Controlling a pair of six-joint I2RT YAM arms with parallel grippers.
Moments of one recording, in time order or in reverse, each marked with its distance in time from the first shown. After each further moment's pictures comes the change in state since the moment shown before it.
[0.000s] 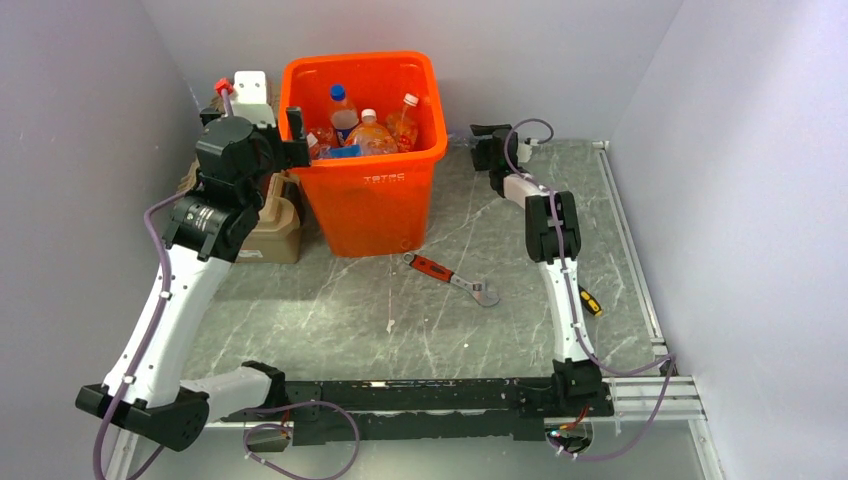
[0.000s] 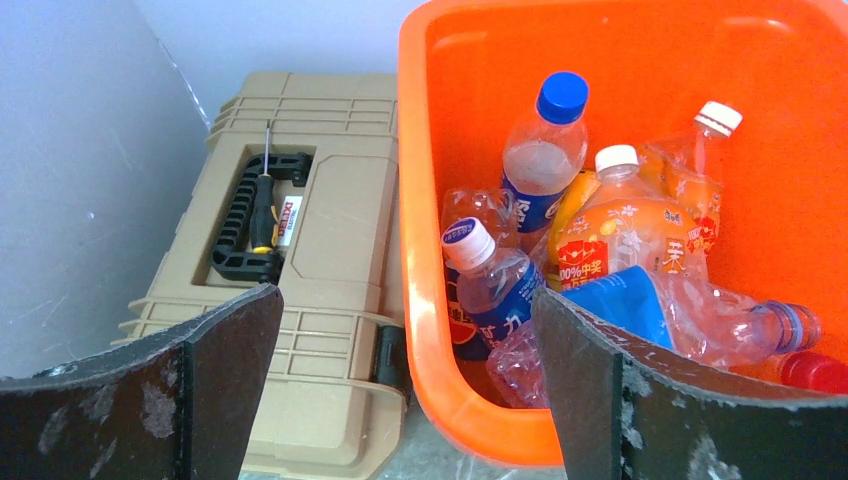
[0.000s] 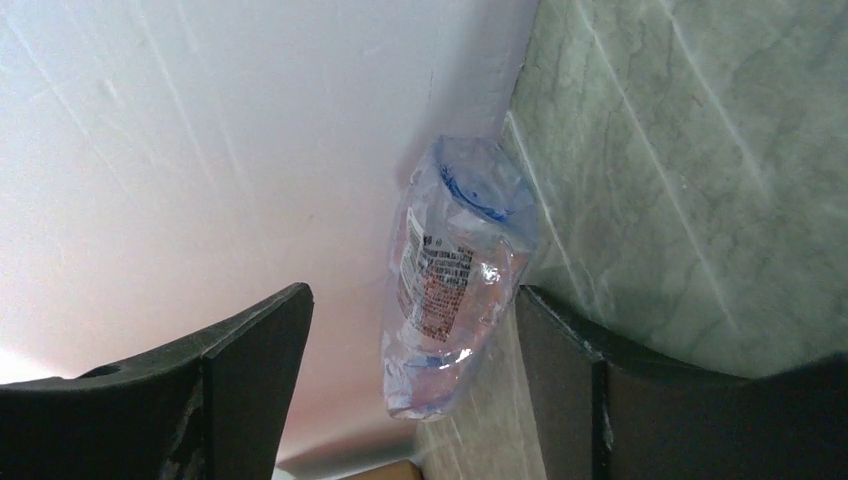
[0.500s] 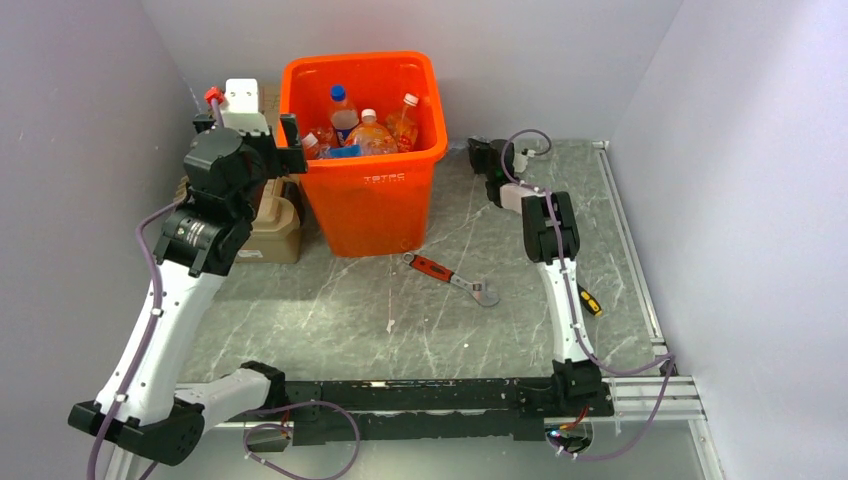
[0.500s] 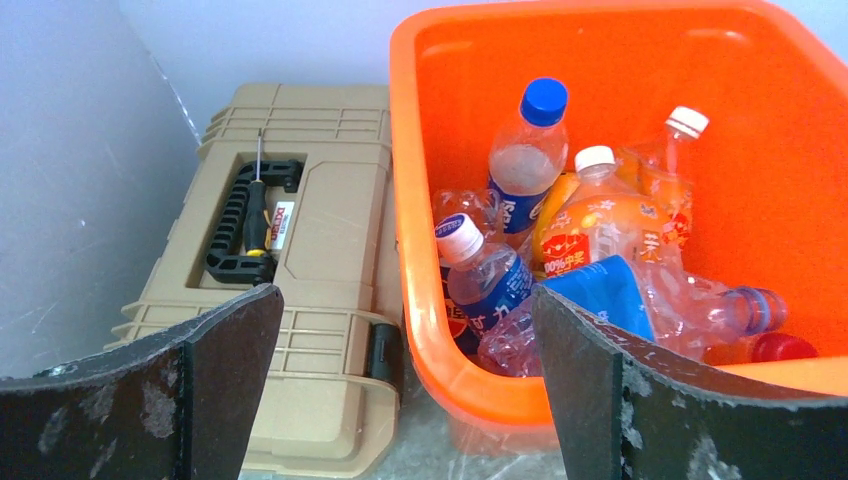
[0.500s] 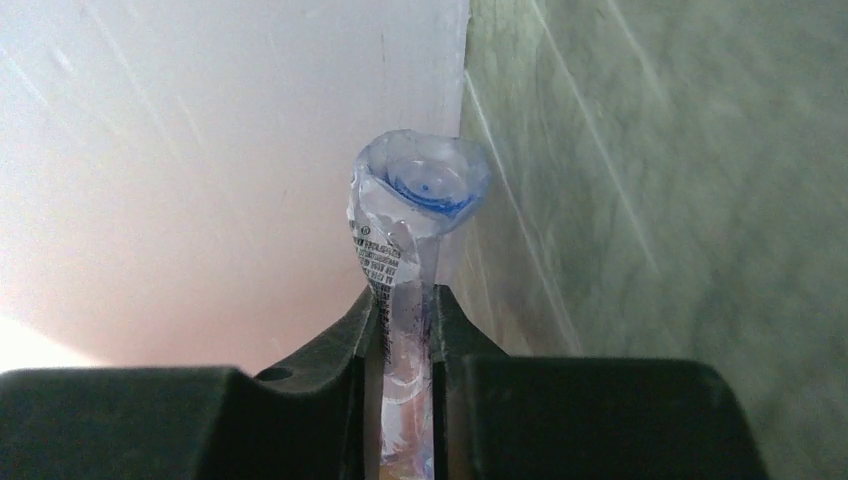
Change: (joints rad) left arm 0.000 -0.060 -0.049 0.024 0.029 0.000; right arm 0.019 0.029 -0.063 0.133 0.018 0.095
